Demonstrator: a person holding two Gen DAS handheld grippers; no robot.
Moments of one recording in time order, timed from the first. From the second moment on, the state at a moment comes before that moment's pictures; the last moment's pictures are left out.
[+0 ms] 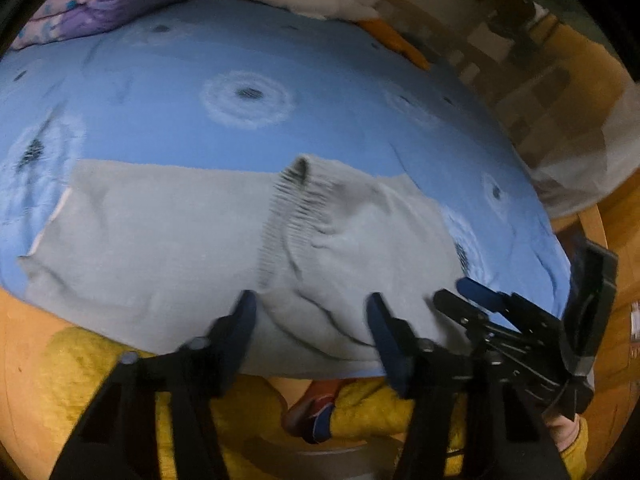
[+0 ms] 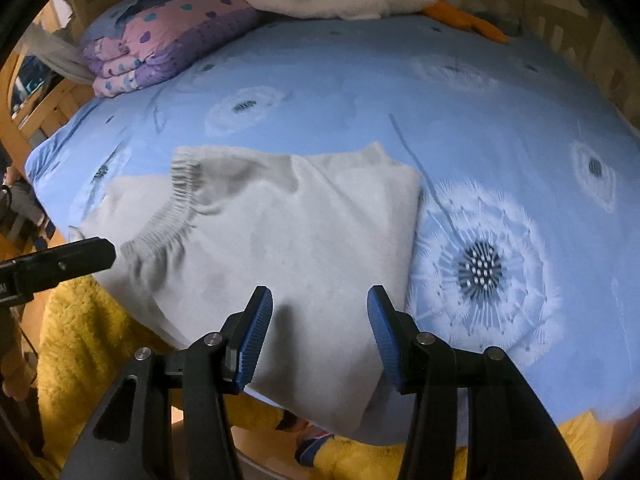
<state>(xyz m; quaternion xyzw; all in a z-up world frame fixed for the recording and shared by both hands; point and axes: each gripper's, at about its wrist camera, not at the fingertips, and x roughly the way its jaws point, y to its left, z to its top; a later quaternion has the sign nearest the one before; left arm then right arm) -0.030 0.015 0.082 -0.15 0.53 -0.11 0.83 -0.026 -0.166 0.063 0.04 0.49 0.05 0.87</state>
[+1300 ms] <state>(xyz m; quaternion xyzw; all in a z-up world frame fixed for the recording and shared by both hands) -0.021 0.026 0.036 -0.16 0.54 -0.04 0.82 -0.021 -0.151 0.052 0.01 0.52 0.10 0.85</state>
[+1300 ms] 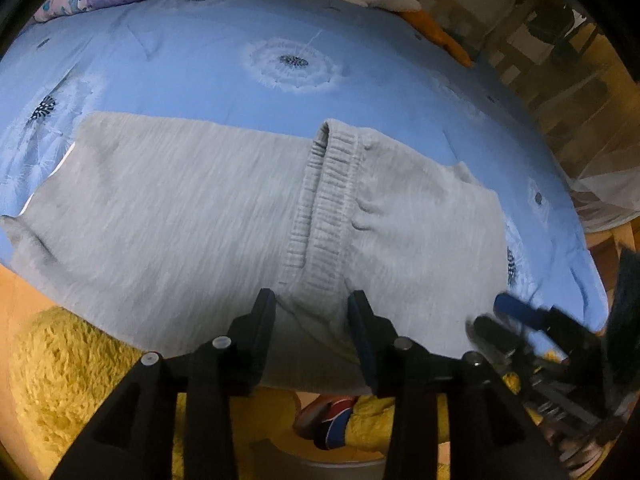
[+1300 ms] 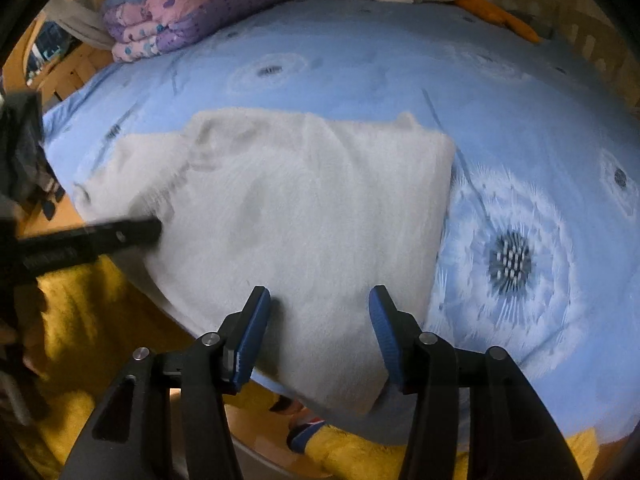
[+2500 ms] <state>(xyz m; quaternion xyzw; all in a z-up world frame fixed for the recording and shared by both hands) -0.007 0.029 0.022 -0.19 0.52 -0.06 0.83 0.128 -0.082 0.017 -0.11 0.55 0.28 0.78</state>
